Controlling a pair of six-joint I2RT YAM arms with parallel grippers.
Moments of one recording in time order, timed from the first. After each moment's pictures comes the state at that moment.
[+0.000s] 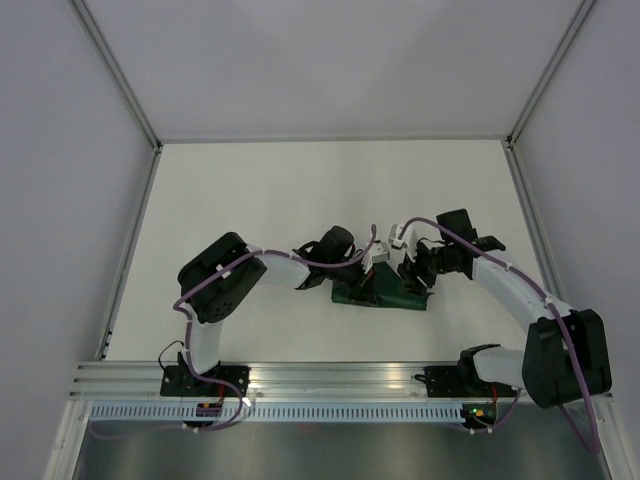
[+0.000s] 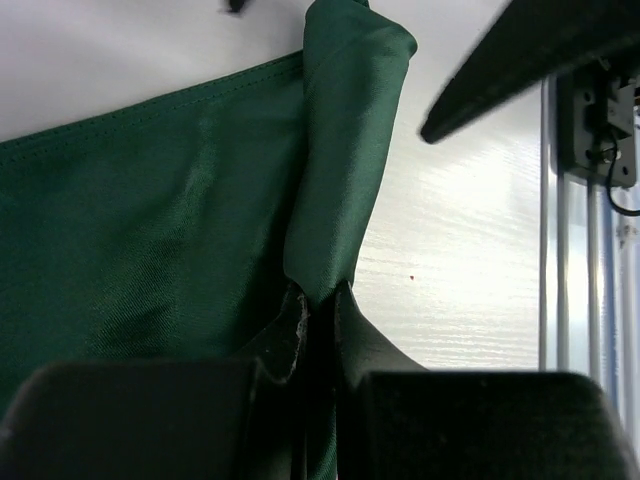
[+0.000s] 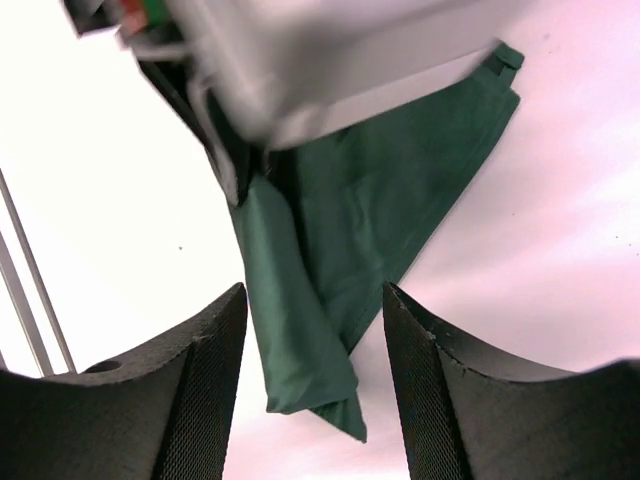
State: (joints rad) left arm -0.88 1.96 0.97 0.32 0.70 0.01; right arm 0.23 1.28 0.78 -0.62 -0.70 -0.79
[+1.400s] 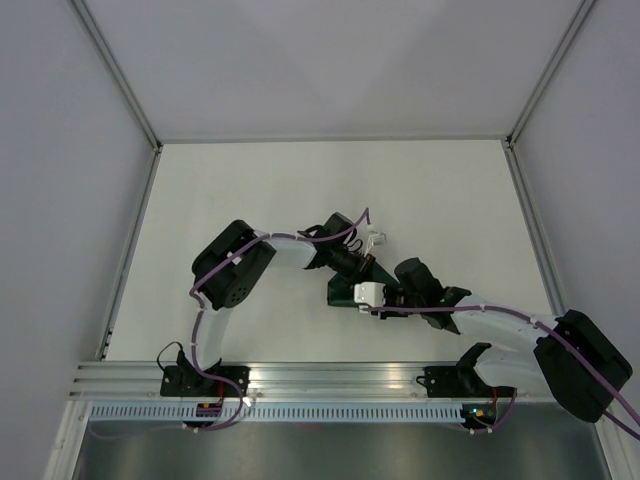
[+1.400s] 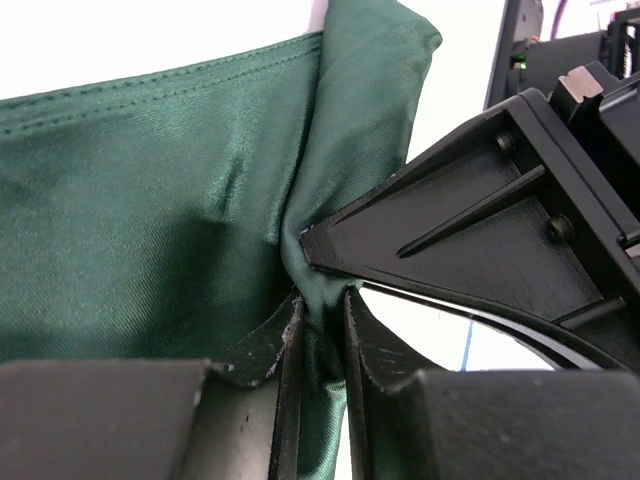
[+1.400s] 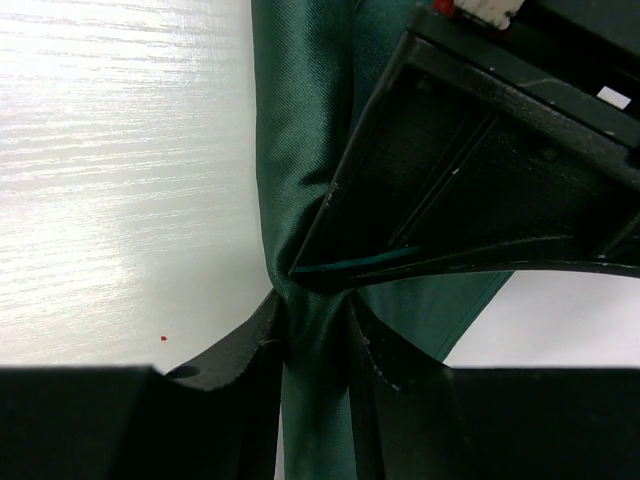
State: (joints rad) left arm -0.78 2.11 1.20 -0.01 0.92 -0.23; right arm 0.71 1.17 0.37 -0.05 -0.27 -0.83
